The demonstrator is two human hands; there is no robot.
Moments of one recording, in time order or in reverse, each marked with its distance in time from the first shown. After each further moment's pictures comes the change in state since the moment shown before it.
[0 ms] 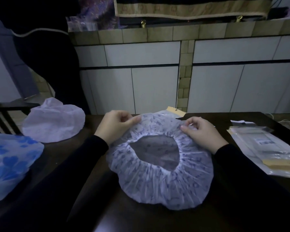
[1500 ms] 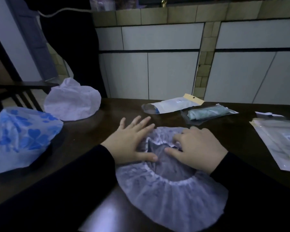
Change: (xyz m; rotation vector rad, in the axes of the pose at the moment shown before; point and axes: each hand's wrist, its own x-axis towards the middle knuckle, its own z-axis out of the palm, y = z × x) left_hand -0.077 -0.002 -0.002 0.661 -0.605 0.129; right_hand -0.059 -0.045 0.048 -1.013 -0.281 -0.400
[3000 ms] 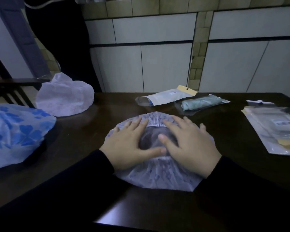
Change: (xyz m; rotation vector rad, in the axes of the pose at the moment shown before) left_hand -0.025 0.037 0.001 -0.174 -0.007 -0.155; right_hand -0.022 -0.010 0.018 0.347 0.048 0.148
